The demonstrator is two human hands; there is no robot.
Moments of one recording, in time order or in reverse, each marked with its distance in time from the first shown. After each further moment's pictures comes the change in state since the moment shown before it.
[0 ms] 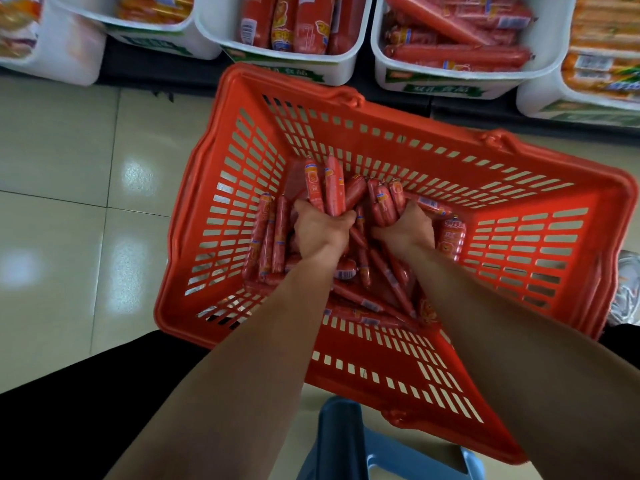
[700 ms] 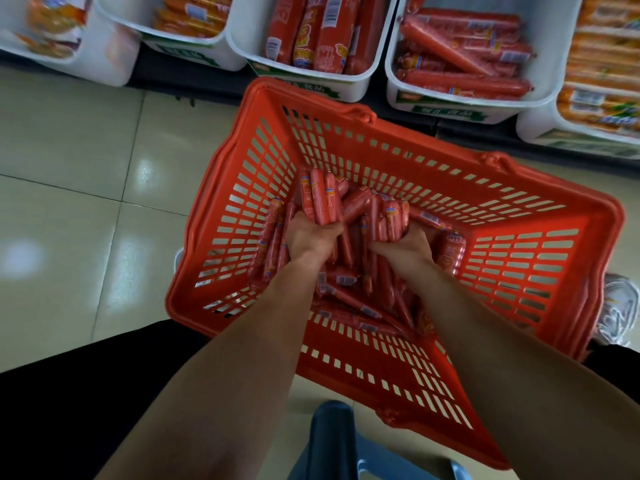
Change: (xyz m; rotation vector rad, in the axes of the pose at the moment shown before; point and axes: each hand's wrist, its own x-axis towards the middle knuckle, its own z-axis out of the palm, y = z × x) left_hand 0.019 -0.020 -0.018 -0.061 -0.061 0.021; right_hand -0.017 0.009 0.000 0.295 -0.119 -0.019
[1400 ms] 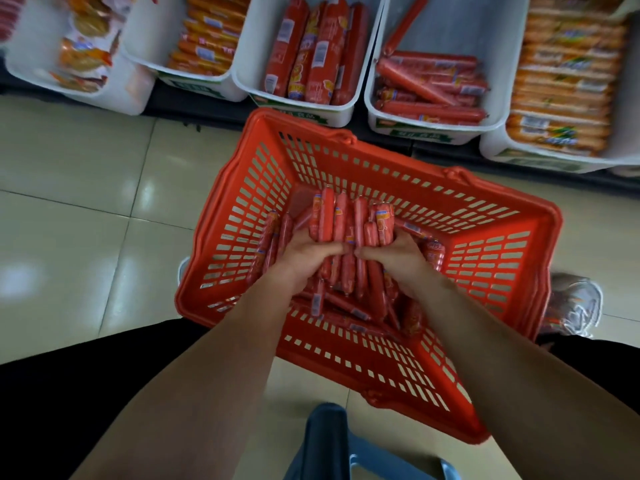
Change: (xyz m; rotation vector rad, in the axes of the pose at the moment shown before) left_hand -0.052 0.016 -0.037 -0.216 -0.476 0.154; right_hand -0.047 -0.031 -0.026 0.222 -0.235 -0.153
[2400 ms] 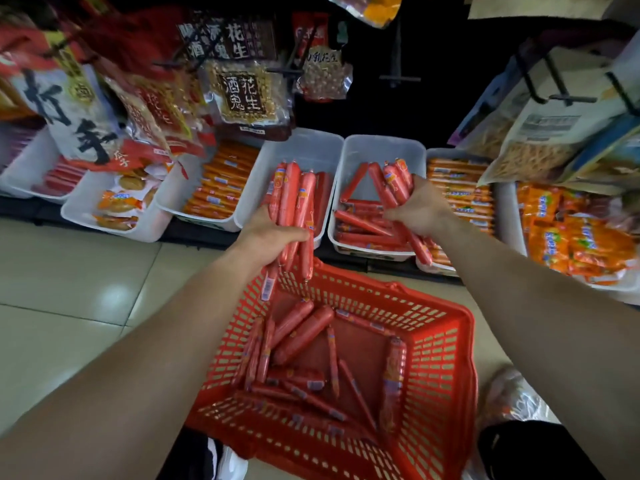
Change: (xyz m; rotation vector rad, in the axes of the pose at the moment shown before) left_hand -0.026 0.226 -0.033 0.230 0.205 0.366; right_hand 0.005 -0.247 -0.110 -0.616 0.397 -0.373
